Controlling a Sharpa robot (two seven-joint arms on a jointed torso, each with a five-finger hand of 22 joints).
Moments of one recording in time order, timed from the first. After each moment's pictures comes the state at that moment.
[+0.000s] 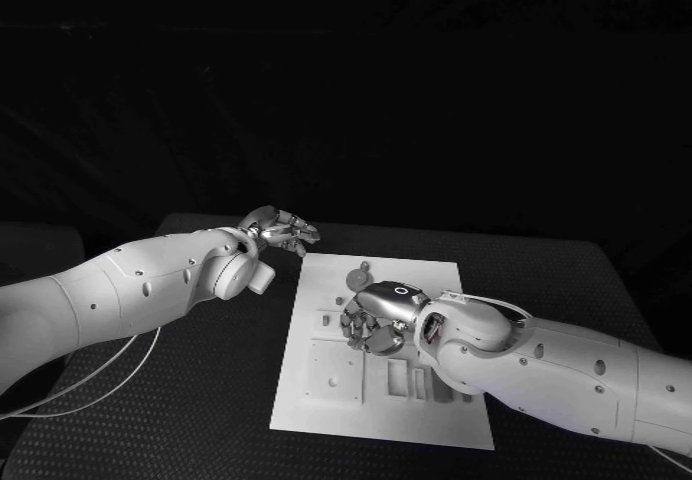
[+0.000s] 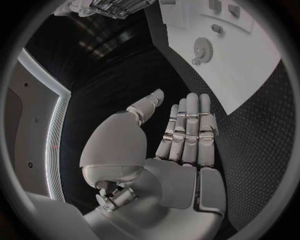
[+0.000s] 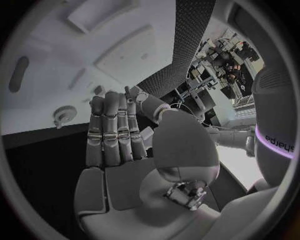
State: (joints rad) left arm 1.27 -0.71 -0.13 1.13 -0.37 -0.26 0.11; left_hand 1.12 -0.14 0.55 -0.20 0.06 0.86 0.19 0.26 0.49 1.11 0.14 0.11 0.24 0.97 0.03 0.93 0.32 0.02 1.00 -0.07 0.15 1.15; right arm 1.14 -0.54 -0.13 1.48 -1.58 -0.26 -0.04; right_hand 1.24 -0.12 0.61 -0.29 0.04 1.05 0.09 0.33 0.60 1.28 0.05 0.25 0.18 1.25 -0.05 0.70 0.76 0.25 1.02 0.09 0.53 1.27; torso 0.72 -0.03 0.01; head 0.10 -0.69
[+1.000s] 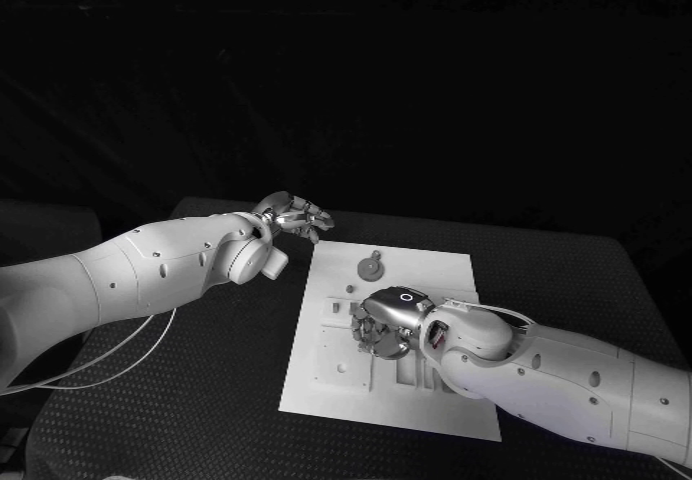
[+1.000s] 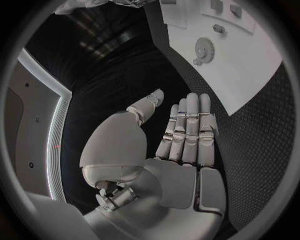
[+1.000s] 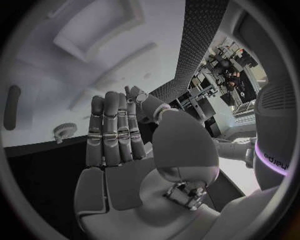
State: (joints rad) left arm 1.27 -0.71 -0.13 1.14 -0.38 -0.27 0.12; left_hand 1.12 -0.14 0.55 -0.20 0.06 0.86 0.19 0.26 0.49 1.11 0.13 0.11 0.24 0.97 0.03 0.93 0.33 0.02 1.01 -0.06 0.14 1.15; right arm 1.10 -0.50 -0.15 1.41 -1.66 -0.26 -0.04; right_hand 1.24 -0.12 0.61 -0.29 0.04 1.05 0.09 0.32 0.60 1.28 0.05 0.24 0.19 1.25 -0.04 0.70 0.77 0.25 1.02 0.09 0.53 1.27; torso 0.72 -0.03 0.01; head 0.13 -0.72
